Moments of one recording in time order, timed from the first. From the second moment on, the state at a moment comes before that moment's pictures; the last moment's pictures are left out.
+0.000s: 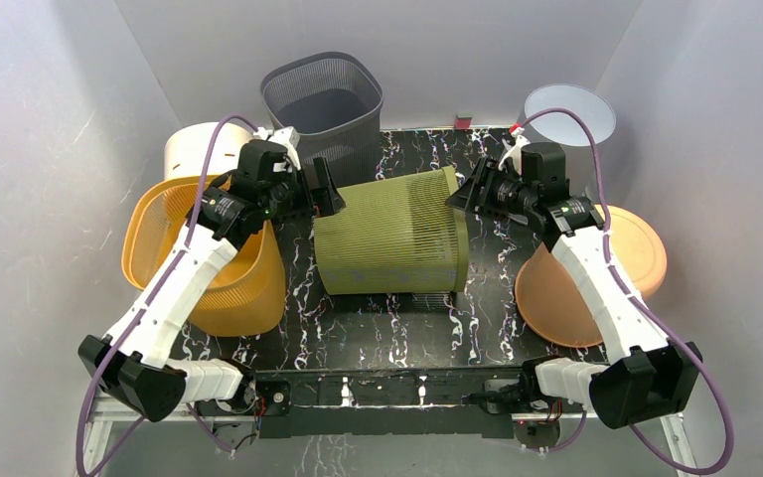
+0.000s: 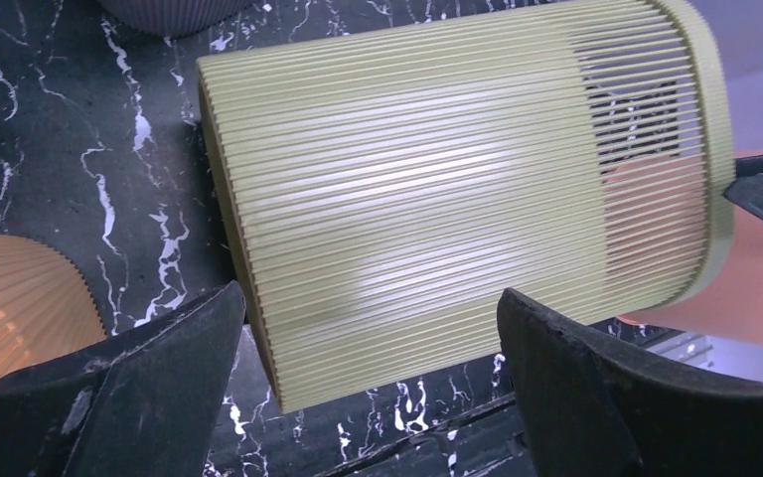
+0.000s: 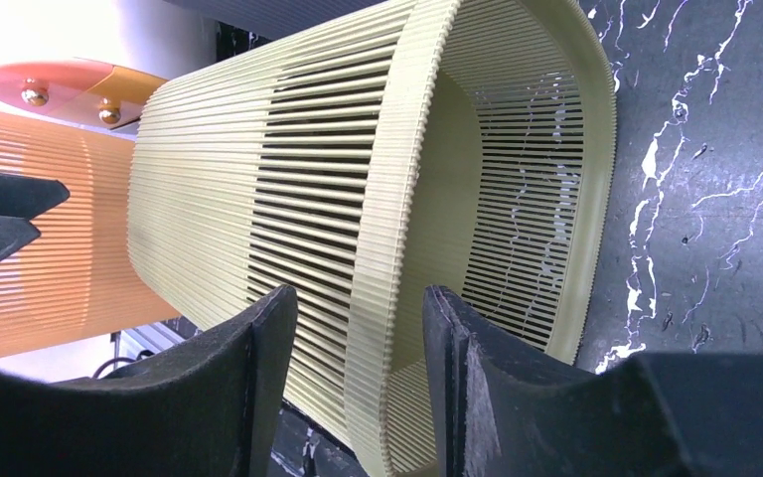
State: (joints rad) left arm -0.48 1.27 1.40 -0.82 0.04 -0.54; right arm 0.21 1.21 1.19 -0.55 -0.41 0.51
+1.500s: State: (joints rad) left arm -0.45 1.35 1.33 -0.66 0.35 -0.66; right arm 0.16 1.10 1.06 -0.50 -0.24 0.51
